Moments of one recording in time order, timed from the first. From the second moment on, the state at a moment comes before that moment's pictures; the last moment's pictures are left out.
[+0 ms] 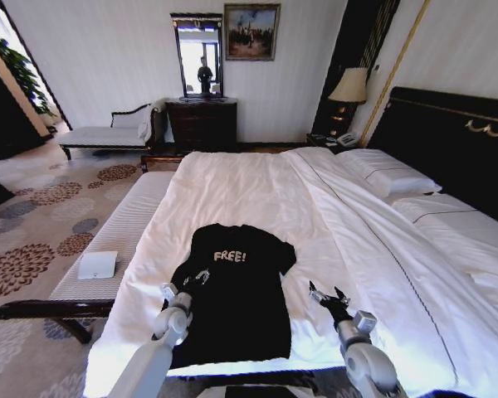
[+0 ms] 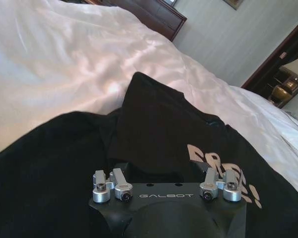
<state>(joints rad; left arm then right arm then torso) 1.19 -1.27 -0.28 -1.58 -0.88 0.11 -0.15 -1.63 1.31 0.66 1.98 0.52 -0.19 0.10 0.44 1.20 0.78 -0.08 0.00</state>
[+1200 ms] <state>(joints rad) 1.16 -1.25 -0.32 -1.57 -0.85 0.10 -0.20 -1.67 1.32 0.68 2.04 0.53 -0.19 0.10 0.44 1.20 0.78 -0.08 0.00</state>
